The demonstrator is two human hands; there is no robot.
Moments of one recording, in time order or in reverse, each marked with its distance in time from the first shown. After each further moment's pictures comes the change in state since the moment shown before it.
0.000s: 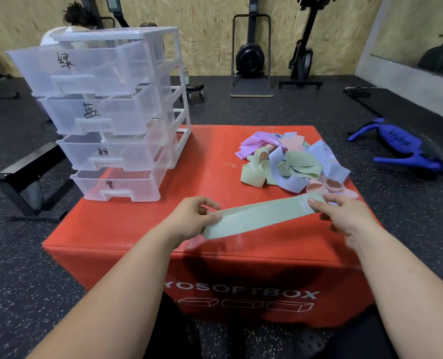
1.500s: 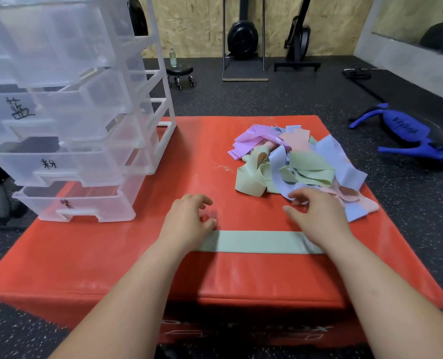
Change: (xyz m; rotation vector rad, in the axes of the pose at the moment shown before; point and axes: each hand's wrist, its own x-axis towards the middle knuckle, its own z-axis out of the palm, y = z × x) left_hand 0.099 -0.022 0.019 0.628 0.264 0.162; right_hand 0.076 0.011 0.066 -0.686 0.029 -0.408
